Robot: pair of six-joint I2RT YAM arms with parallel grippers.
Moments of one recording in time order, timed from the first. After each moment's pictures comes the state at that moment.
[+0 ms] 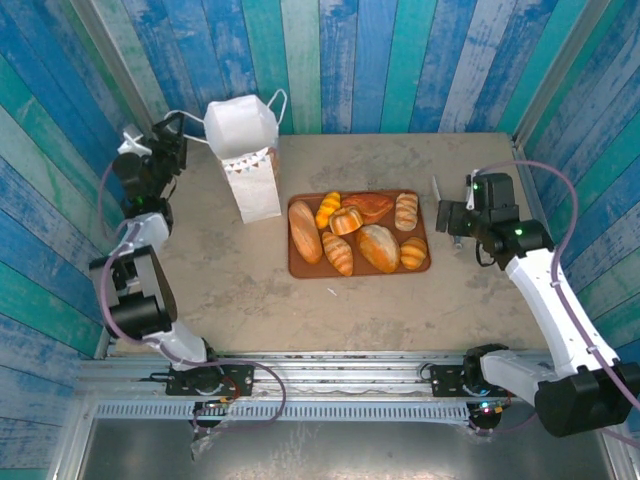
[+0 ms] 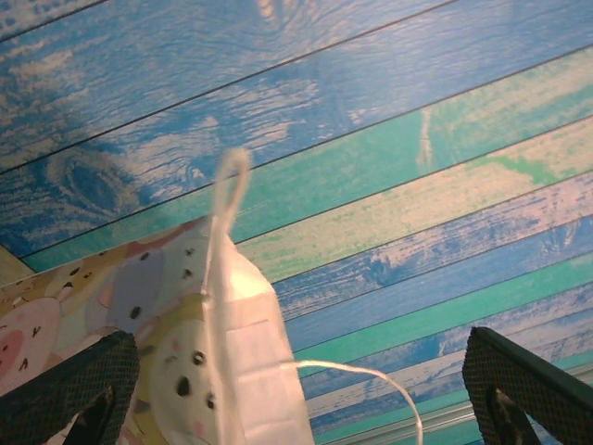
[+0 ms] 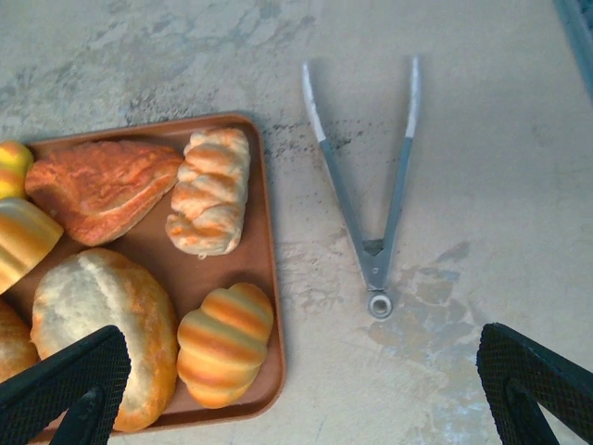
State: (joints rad) left arm 0.31 1.58 0.99 0.75 0.58 -1.30; right arm 0.20 1.08 1.05 -0.75 0.17 0.25
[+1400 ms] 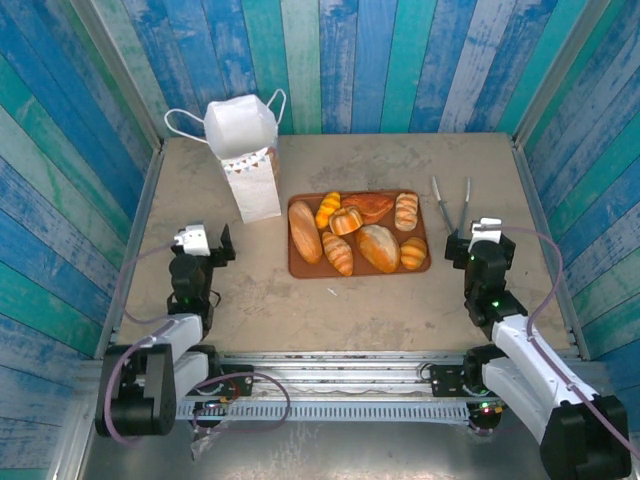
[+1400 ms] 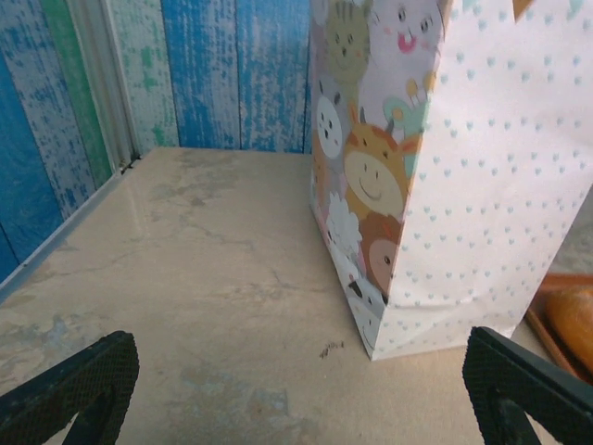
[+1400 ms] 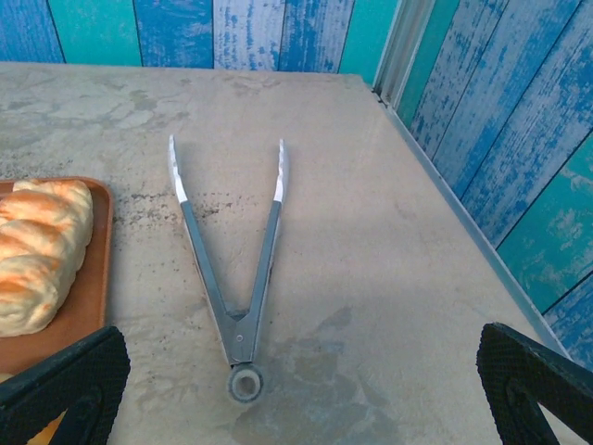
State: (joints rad) left arm 0.03 1.09 0.09 0.89 -0.01 -0.03; right arm 0.19 0.80 0.28 0.16 0.46 0.01
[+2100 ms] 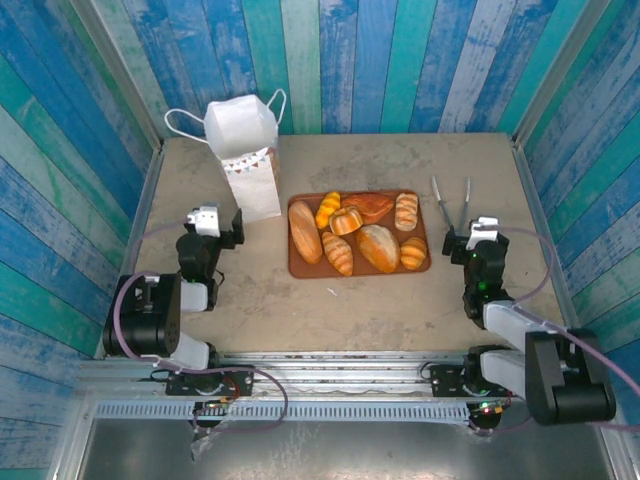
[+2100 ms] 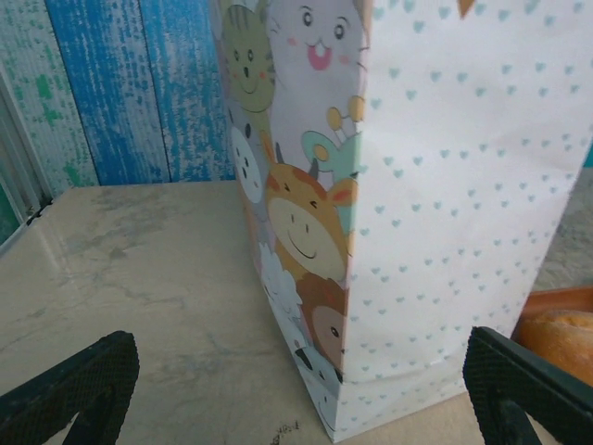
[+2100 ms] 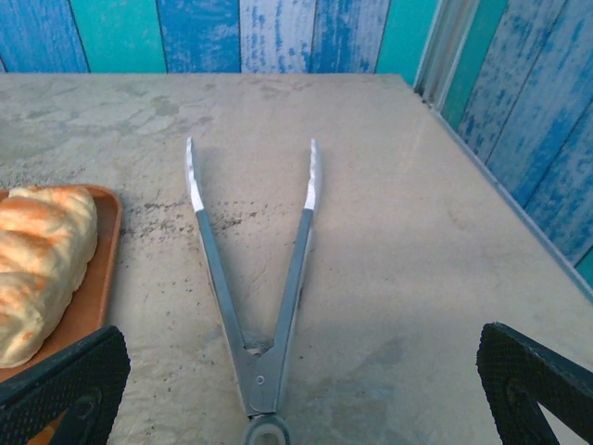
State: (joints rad) left arm 0.03 1.48 0.26 1.14 0.12 0.01; right arm 0.06 1.17 0.20 0.66 0.25 -0.01
